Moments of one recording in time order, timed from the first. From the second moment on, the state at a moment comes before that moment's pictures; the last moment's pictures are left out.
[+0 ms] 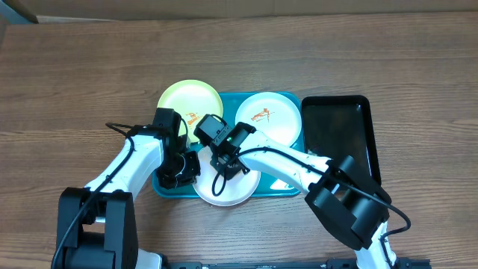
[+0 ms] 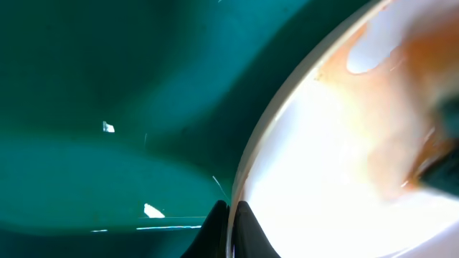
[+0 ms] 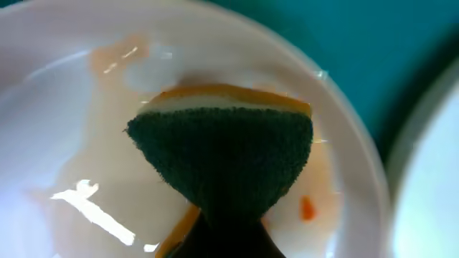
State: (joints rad) left arm -0.11 1.64 0.89 -0.89 0.25 -0.34; right arm 0.89 2.08 1.50 -0.80 0.07 0.10
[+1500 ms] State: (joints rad) left arm -0.11 1.64 0.92 -0.93 0.22 -0.34; right arm 0.59 1.99 1.50 -0.89 -0.34 0.22
